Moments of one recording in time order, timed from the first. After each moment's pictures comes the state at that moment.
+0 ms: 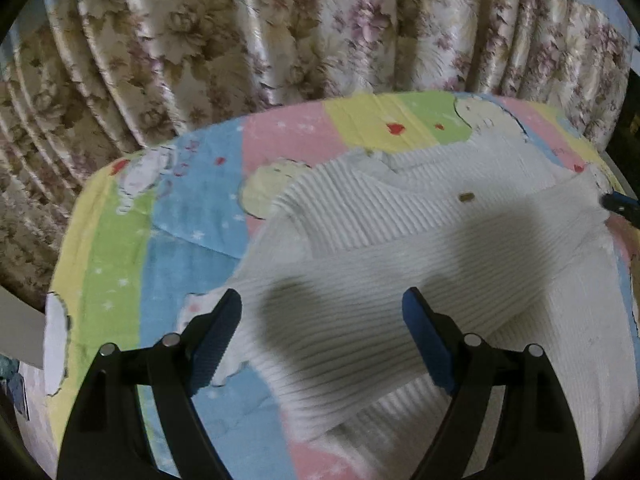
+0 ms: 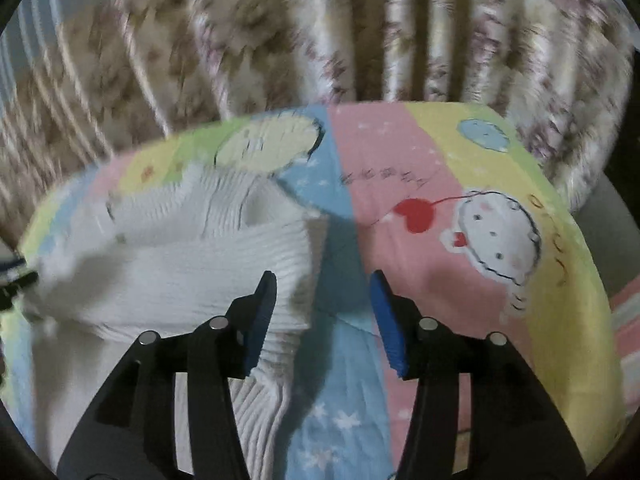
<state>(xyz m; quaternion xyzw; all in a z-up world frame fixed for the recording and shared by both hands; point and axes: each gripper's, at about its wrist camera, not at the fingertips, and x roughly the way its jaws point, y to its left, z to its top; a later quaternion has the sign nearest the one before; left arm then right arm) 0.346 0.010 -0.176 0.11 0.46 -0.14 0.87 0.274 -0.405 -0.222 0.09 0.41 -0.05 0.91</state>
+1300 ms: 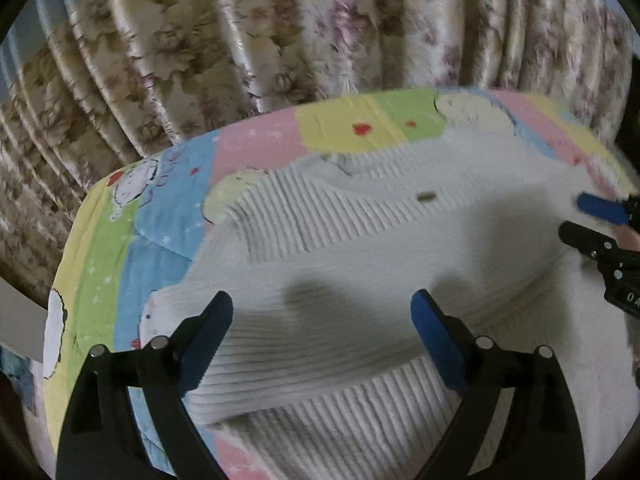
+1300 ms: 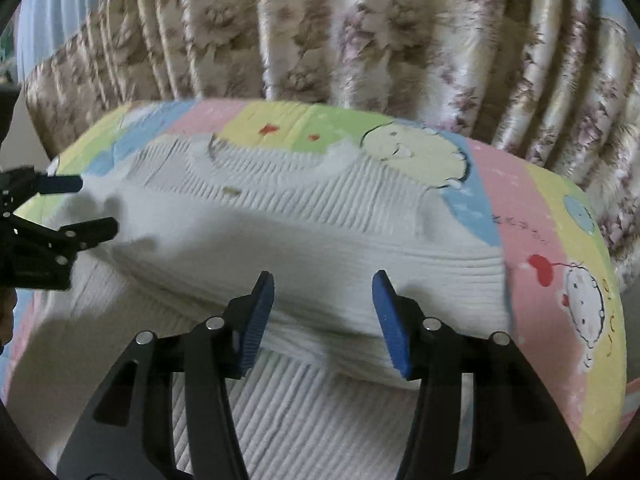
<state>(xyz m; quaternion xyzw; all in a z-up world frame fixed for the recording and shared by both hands) 0.324 -0.060 -0.192 0.15 0.46 -0.12 0.87 0.297 -0.273 -0.237 -0.05 0.41 0.08 0.91</state>
